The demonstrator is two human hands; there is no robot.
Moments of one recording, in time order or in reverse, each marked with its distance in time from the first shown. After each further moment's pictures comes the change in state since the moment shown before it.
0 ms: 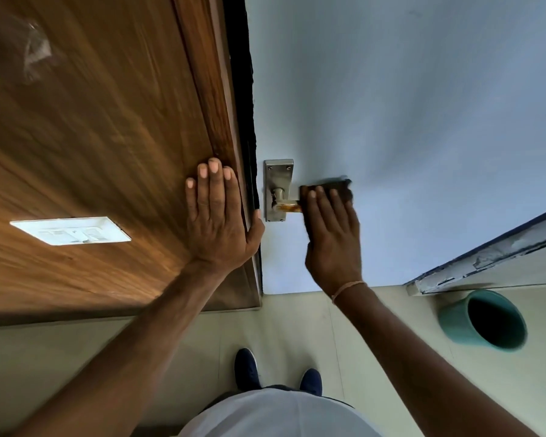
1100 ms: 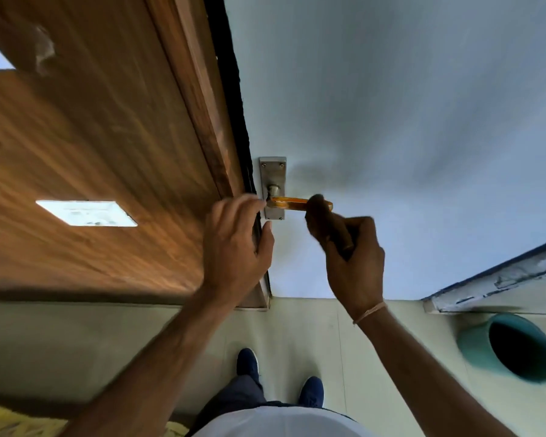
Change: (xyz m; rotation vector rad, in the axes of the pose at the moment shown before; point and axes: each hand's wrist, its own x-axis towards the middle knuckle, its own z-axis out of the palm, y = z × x) left_hand 0.008 0.073 -0.070 -0.371 -0.322 -0.278; right_hand -0.023 0.022 -0.069 0.764 -0.058 0.525
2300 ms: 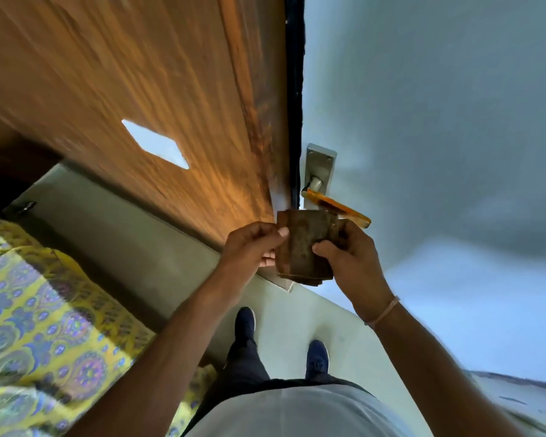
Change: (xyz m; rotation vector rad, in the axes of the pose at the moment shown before) left_hand -0.029 0.054 0.004 -0.840 -0.039 -1.233; right_hand 0.066 0.007 0.003 0.218 -0.844 0.224
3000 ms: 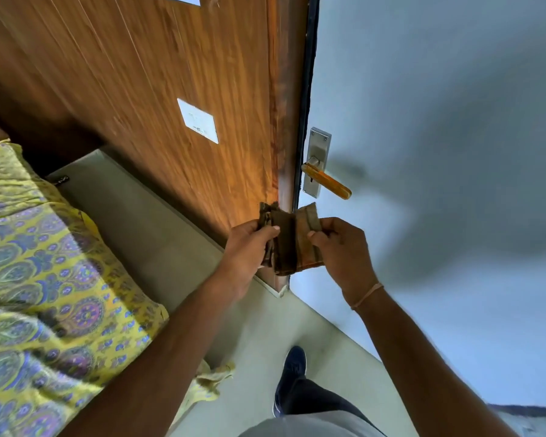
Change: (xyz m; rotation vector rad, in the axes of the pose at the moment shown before) left_hand -0.136 -0.046 0.043 -0.086 0.203 0.051; right_hand -0.109 0.015 -0.036 -0.314 -0.004 -0.268
